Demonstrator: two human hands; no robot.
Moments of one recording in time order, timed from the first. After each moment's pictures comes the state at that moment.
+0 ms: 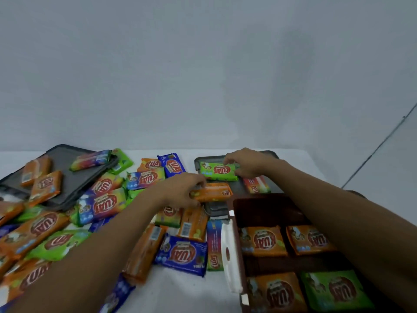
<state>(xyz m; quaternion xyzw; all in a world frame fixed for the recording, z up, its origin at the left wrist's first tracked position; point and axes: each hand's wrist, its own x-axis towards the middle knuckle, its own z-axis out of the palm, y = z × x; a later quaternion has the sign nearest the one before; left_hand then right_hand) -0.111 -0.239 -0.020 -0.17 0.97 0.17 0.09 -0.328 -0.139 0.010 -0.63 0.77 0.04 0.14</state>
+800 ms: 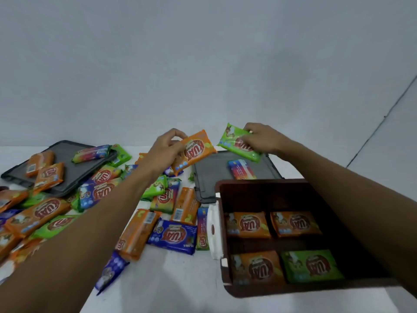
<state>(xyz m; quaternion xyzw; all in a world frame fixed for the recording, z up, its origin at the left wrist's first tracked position) -0.097 -0.214 0.038 -0.31 0.75 0.53 -0.27 -0.333 -0.082 0.069 -0.50 0.82 -0.24 0.16</state>
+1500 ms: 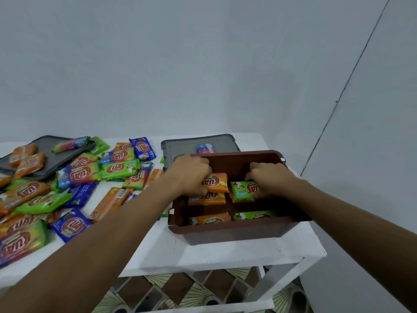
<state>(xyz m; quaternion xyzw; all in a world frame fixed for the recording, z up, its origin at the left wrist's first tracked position) -0.155 -0.046 0.018 -0.11 0.98 -0.13 0.04 -0.333 0.110 0.004 -0.60 0.79 0.14 0.03</state>
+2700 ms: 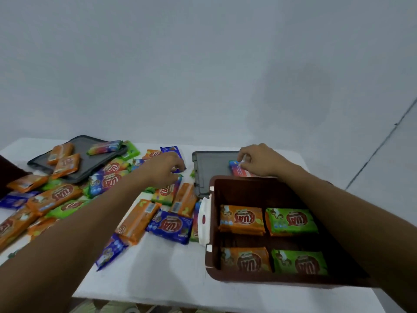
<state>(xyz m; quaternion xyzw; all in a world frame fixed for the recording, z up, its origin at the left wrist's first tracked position) -0.076 -0.209 0.010 -0.26 0.96 0.07 -0.01 -0.332 -0.047 0.032 -0.59 0.80 -0.08 0.10</state>
